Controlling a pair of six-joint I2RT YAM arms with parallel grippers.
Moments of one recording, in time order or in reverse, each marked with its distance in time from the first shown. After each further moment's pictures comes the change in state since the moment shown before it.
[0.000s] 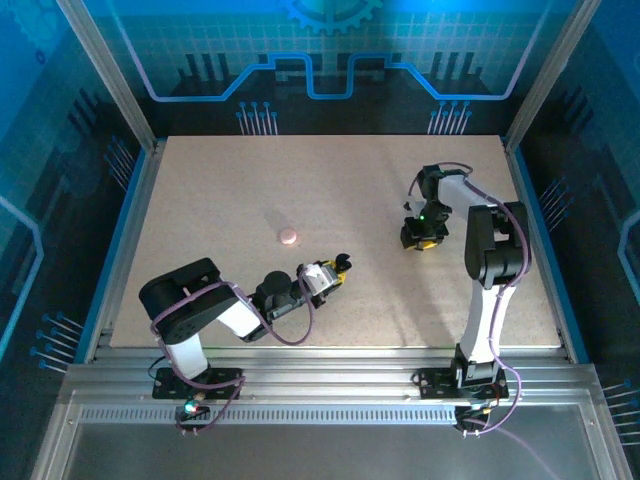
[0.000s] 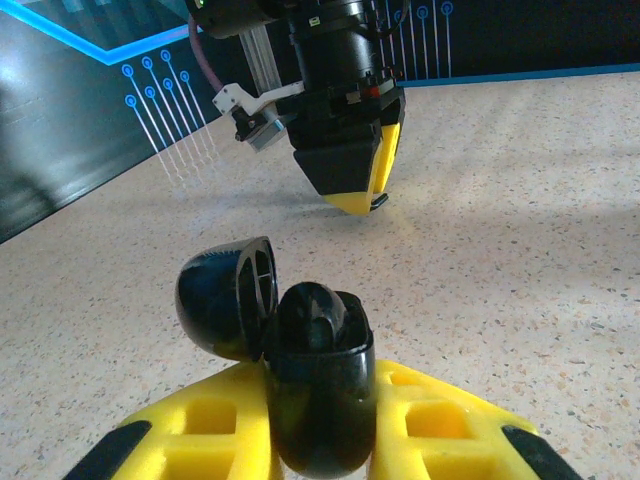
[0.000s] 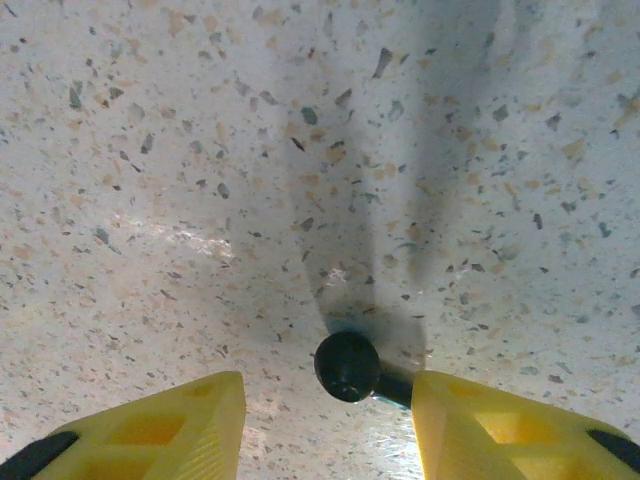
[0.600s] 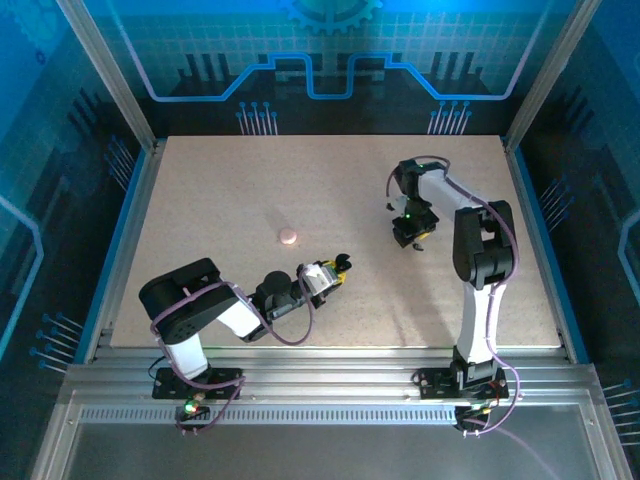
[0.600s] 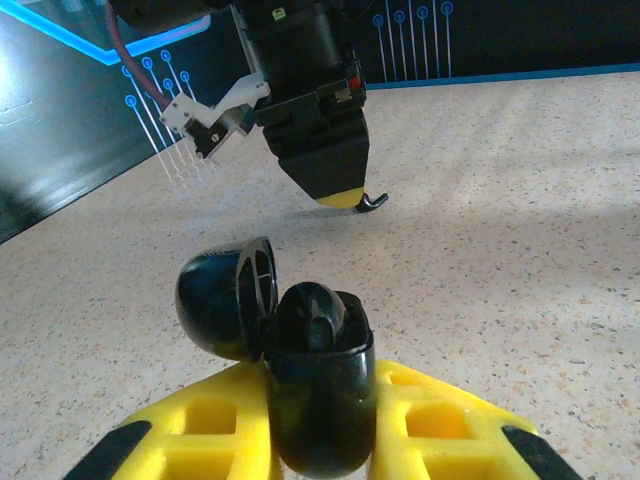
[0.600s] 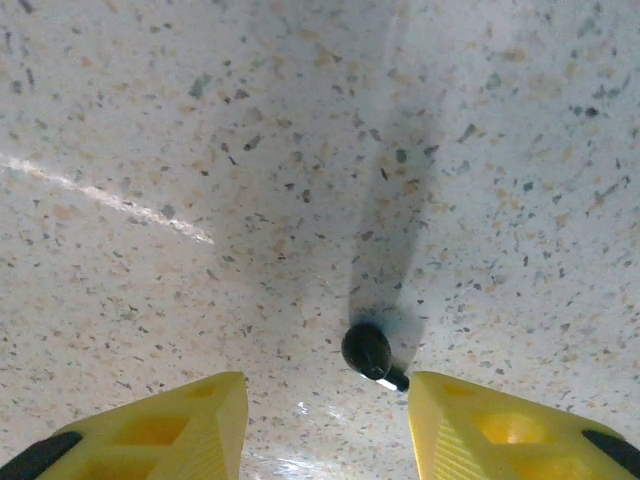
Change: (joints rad) left arm 0.001 0.000 0.000 0.000 0.000 0.002; right arm 0.127 0.037 0.118 -0.094 0.225 -0.185
